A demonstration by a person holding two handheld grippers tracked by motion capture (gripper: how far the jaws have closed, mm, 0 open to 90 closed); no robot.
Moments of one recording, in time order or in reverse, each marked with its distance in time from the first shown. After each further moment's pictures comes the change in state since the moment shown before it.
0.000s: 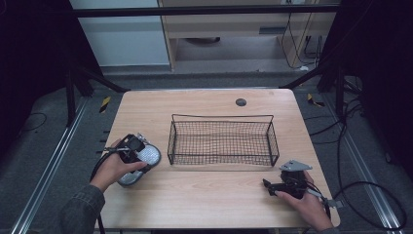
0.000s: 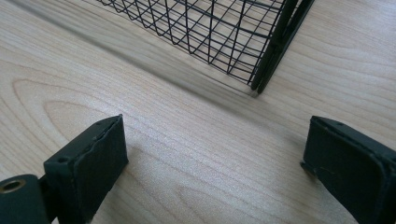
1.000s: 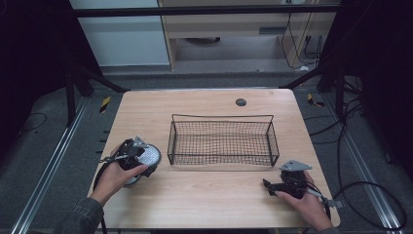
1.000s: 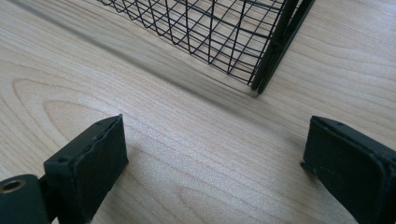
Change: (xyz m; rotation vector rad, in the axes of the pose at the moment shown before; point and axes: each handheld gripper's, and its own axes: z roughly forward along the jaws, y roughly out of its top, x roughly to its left) left arm -0.020 -0.013 -0.007 -0.213 0.001 -0.030; right arm 0.000 0.000 0.000 0.002 0.003 0.005
